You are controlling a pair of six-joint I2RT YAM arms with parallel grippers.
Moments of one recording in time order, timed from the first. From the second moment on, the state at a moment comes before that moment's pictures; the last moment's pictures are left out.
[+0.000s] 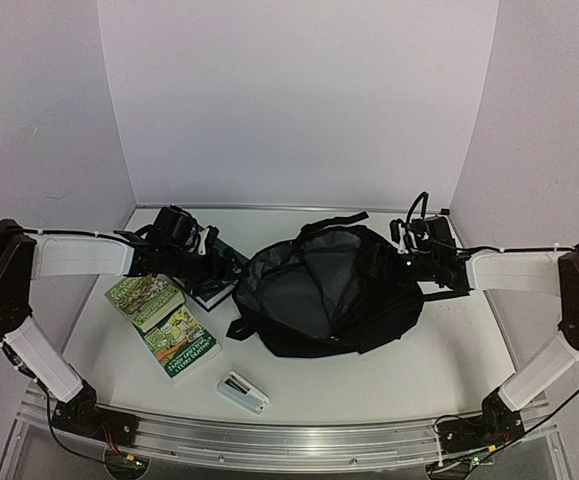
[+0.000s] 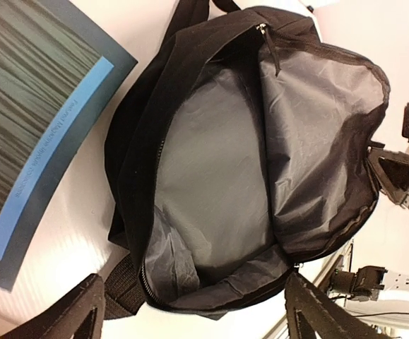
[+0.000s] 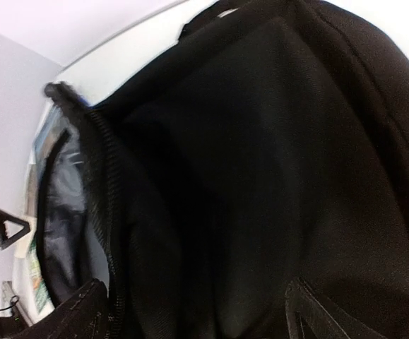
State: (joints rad) left arm -0.58 1.59 0.96 -0.13 0.42 -0.73; right arm 0.45 1.54 0.85 0.03 -0.23 0.58
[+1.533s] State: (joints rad) left arm 0.21 1.06 0.38 -0.14 0.38 -1.06; right arm 0.76 1.24 0.88 -0.06 0.14 0.52
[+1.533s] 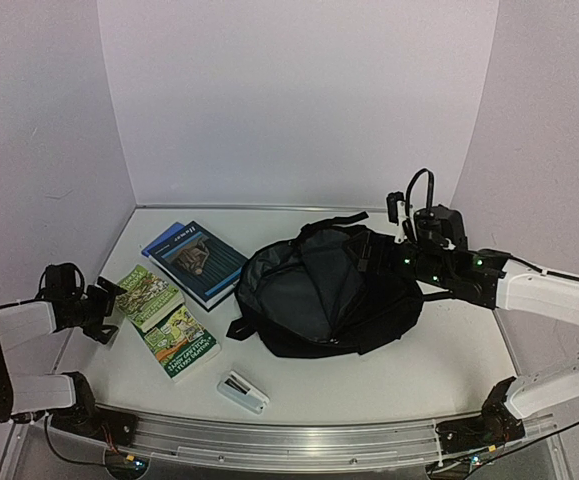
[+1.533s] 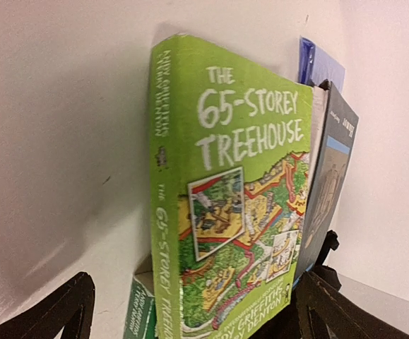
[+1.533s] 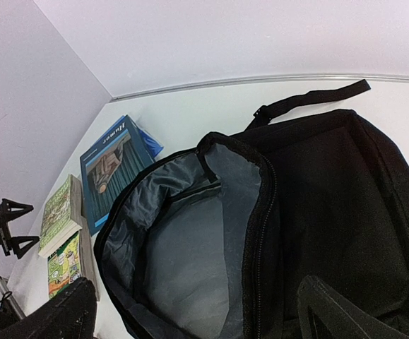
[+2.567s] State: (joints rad) left arm 0.24 1.44 0.27 0.64 0.61 -1.09; right arm 0.76 1.24 0.86 -0.06 0.13 0.55
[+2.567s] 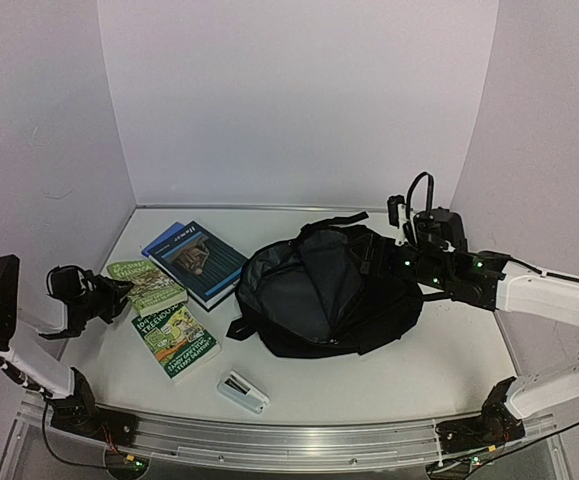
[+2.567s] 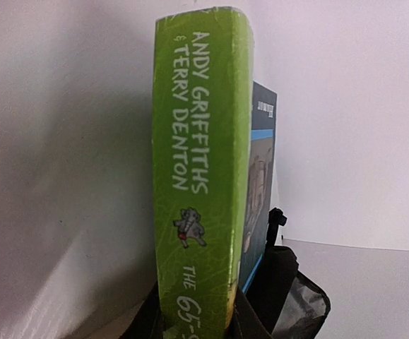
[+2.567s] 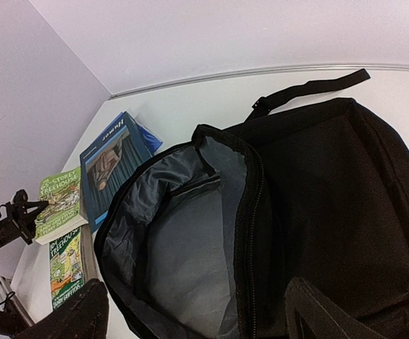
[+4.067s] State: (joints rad) left arm -0.76 1.24 0.64 0.70 -0.17 -1.08; right arm 1.00 1.88 1.05 0.90 -0.03 1.29
